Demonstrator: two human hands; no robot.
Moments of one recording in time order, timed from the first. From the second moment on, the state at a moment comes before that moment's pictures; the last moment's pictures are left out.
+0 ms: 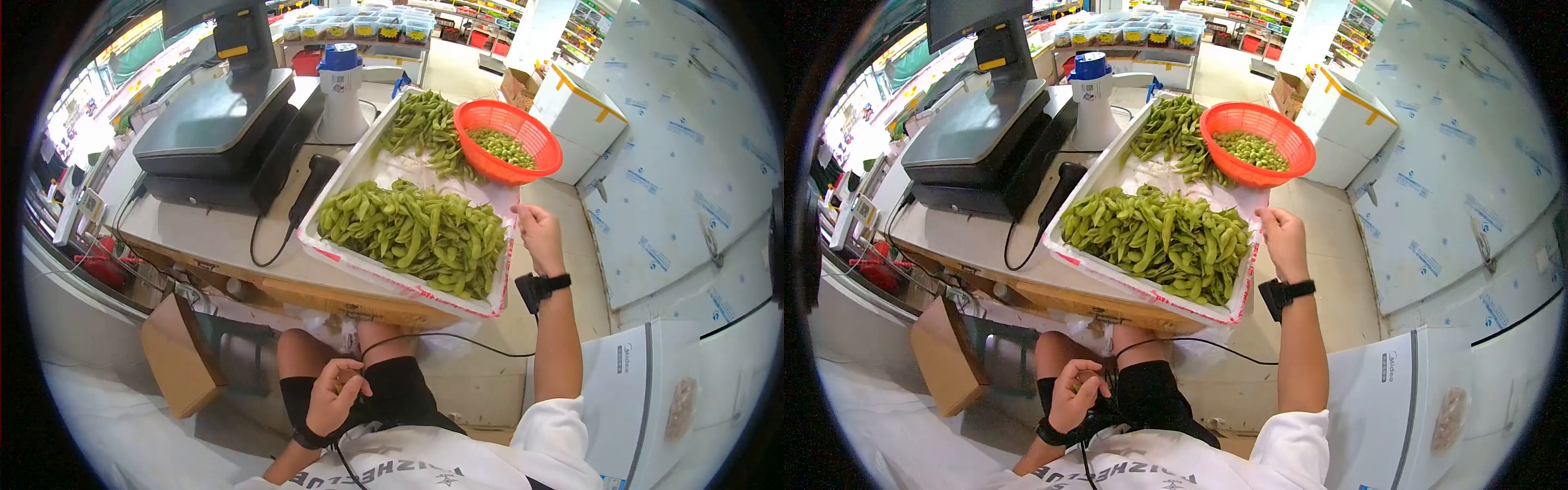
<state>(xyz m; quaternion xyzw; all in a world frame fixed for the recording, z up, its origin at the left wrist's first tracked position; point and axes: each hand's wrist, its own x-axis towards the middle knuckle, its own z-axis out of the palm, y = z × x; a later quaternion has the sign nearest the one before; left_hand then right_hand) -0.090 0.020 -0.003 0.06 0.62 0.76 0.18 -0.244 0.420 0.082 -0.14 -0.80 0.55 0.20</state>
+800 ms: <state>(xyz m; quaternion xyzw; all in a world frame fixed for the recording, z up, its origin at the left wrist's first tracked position) -0.089 0.003 -0.020 0.03 0.61 0.75 0.24 -0.073 0.155 -0.010 0.03 -0.71 0.68 -0.19</state>
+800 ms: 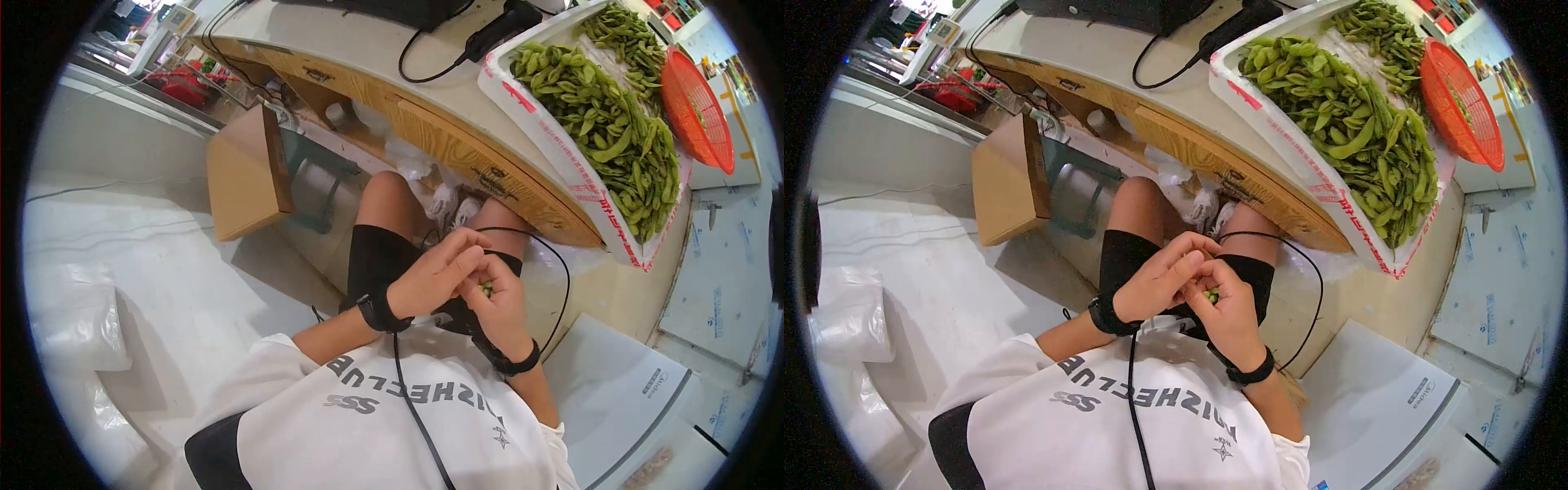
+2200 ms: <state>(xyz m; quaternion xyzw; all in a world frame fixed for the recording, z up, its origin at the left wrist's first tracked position) -0.086 -0.024 -0.041 0.04 0.62 0.76 0.22 -0.071 0.151 -0.024 -0.08 -0.64 0.74 -0.17</state>
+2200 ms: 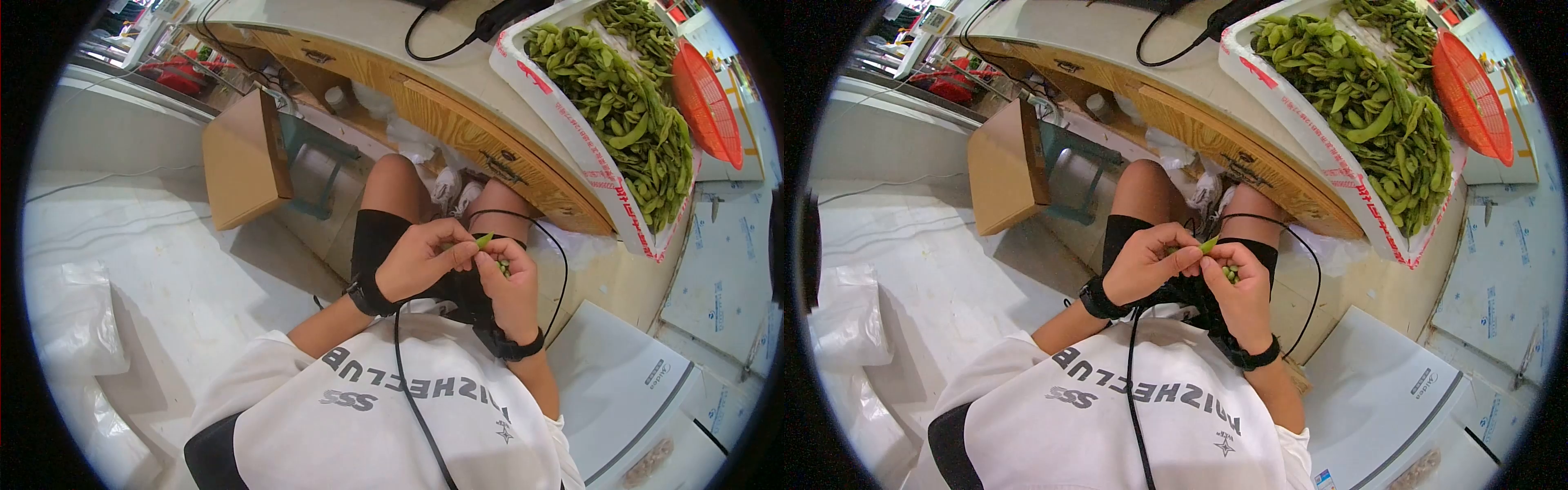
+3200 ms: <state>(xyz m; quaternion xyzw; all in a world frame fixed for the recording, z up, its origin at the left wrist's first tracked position) -0.084 -0.020 -0.052 -0.02 0.49 0.80 0.34 -0.067 0.157 -0.047 -0.16 -0.53 0.82 -0.17</state>
